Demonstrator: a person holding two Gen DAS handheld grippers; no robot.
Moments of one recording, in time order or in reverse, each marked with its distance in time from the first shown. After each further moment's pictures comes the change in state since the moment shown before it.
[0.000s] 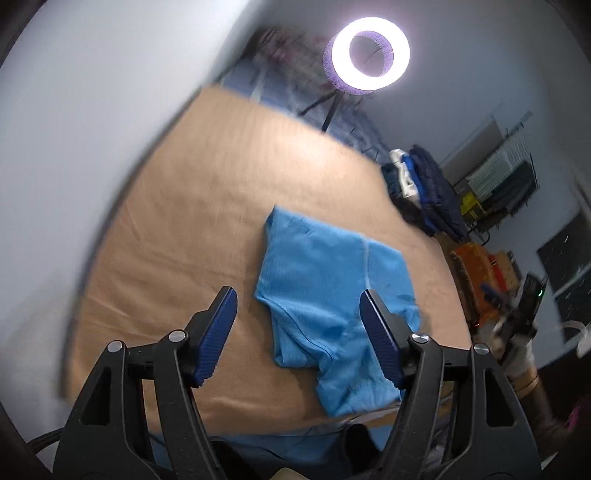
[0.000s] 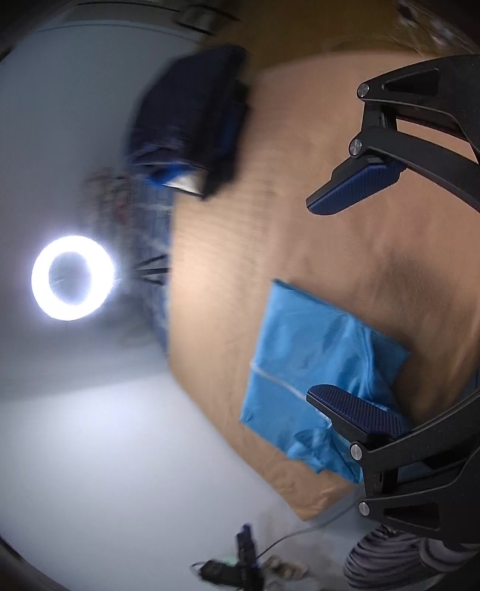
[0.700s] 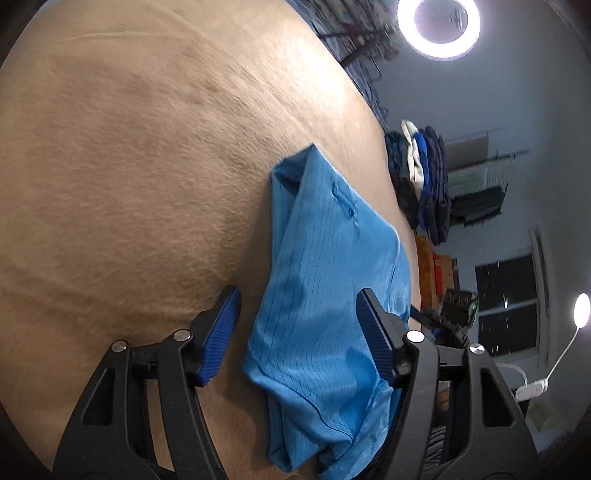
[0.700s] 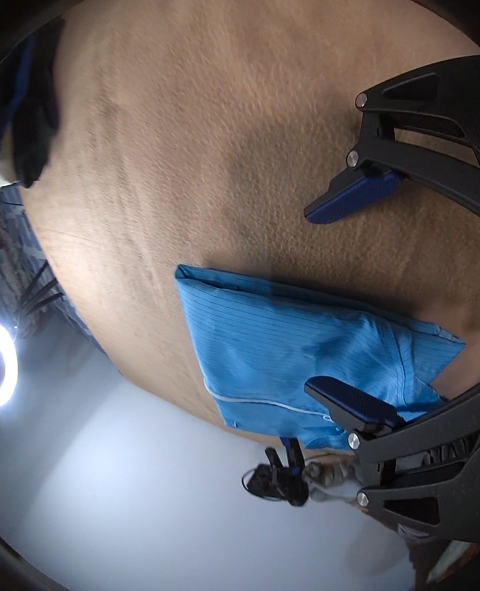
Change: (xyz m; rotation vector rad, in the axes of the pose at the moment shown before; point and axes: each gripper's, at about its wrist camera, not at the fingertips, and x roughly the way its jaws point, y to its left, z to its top) left arm 0.177 0.063 0.020 -0.204 0.247 -0.252; right arm 0.149 -0.055 -0.035 0.364 0.246 0.367
